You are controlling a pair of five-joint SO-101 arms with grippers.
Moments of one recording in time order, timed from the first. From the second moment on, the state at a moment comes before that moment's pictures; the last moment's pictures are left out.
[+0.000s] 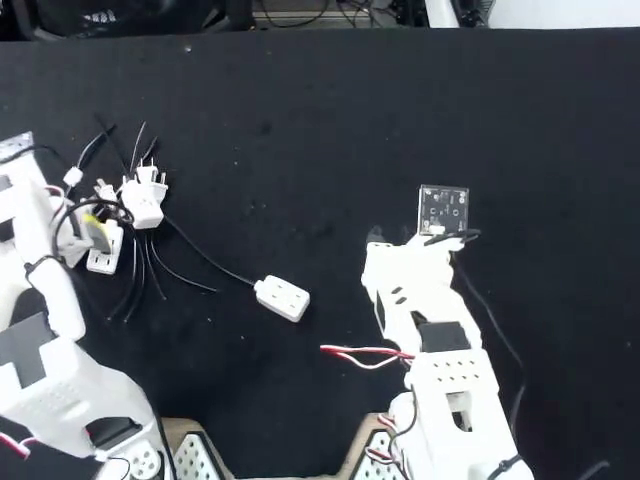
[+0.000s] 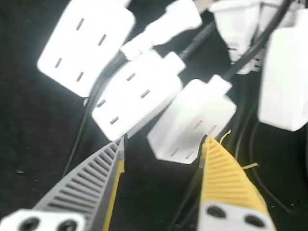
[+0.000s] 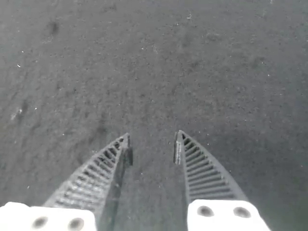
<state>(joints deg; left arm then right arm) -35.4 6.2 12.6 68.3 -8.5 -5.0 -58.2 84.4 20.0 -10.5</state>
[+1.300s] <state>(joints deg) -50.5 20.6 -4.2 79.2 -51.0 -14.9 -58.2 86.5 18.1 -7.7</state>
